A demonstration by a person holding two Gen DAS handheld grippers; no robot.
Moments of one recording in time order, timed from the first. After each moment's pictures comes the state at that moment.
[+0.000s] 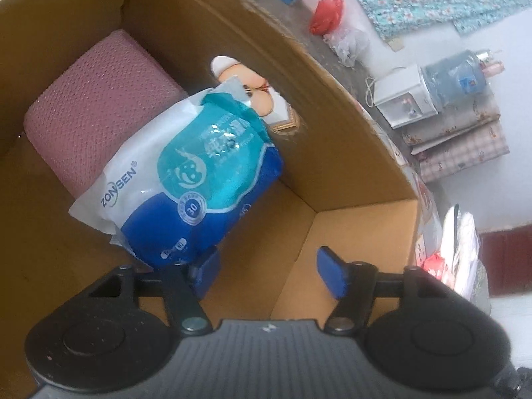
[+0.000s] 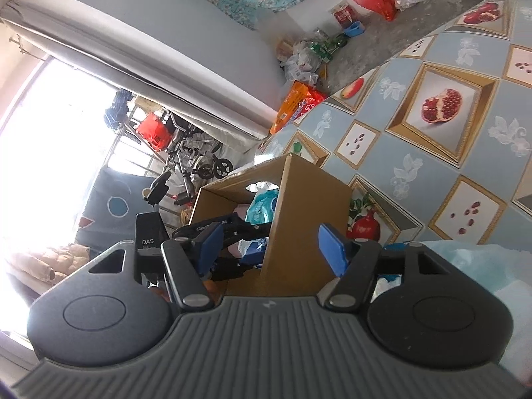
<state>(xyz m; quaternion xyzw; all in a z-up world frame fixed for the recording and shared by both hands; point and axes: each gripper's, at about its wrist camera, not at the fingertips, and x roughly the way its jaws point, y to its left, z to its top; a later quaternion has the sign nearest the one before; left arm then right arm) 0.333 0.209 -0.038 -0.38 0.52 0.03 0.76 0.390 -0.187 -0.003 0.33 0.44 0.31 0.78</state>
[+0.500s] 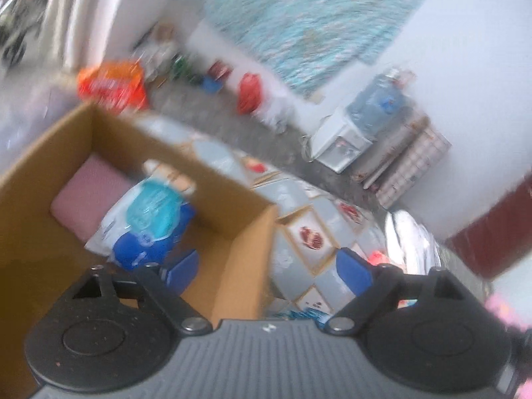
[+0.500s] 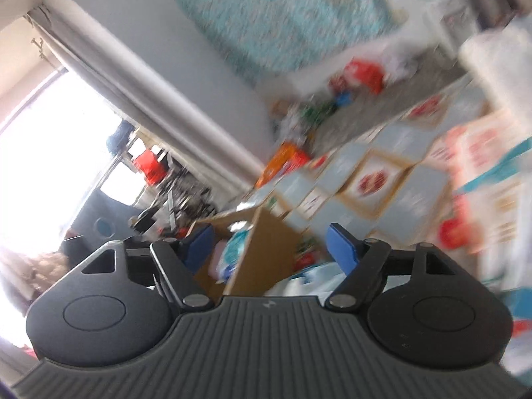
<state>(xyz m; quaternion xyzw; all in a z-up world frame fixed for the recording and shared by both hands) 0.237 0.138 0.107 -0.26 0.38 -0.02 0.89 0.310 -0.331 0.060 0.29 0.33 0.28 0.85</state>
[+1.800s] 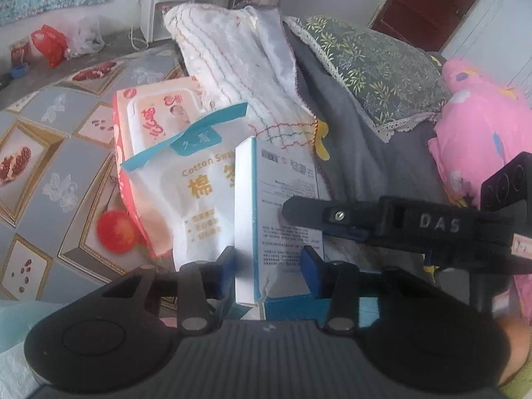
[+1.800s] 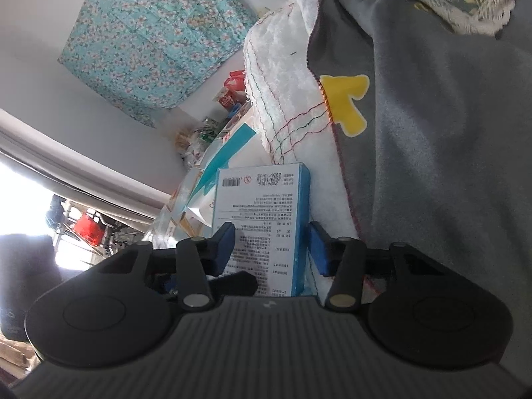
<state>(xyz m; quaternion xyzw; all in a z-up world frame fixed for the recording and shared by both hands) 0.323 -0.271 -0.006 0.00 0.52 -0.26 0.81 0.347 -0.516 -0.119 0.39 0.38 0.12 0.83</state>
